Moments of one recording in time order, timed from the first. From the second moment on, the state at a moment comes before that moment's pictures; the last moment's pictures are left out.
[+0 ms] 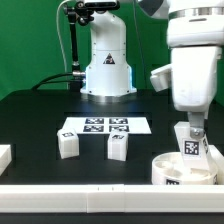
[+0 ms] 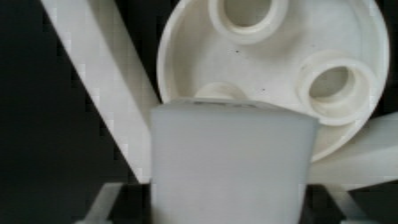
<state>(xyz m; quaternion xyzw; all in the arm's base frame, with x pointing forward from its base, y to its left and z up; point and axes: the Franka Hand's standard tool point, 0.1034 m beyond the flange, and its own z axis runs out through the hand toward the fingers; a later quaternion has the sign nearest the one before) 0.632 0.092 0.089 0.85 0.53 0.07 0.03</state>
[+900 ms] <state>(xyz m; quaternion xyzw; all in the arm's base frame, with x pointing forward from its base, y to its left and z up) 0.634 0.103 0.087 0.99 0.06 0.08 -0.04</state>
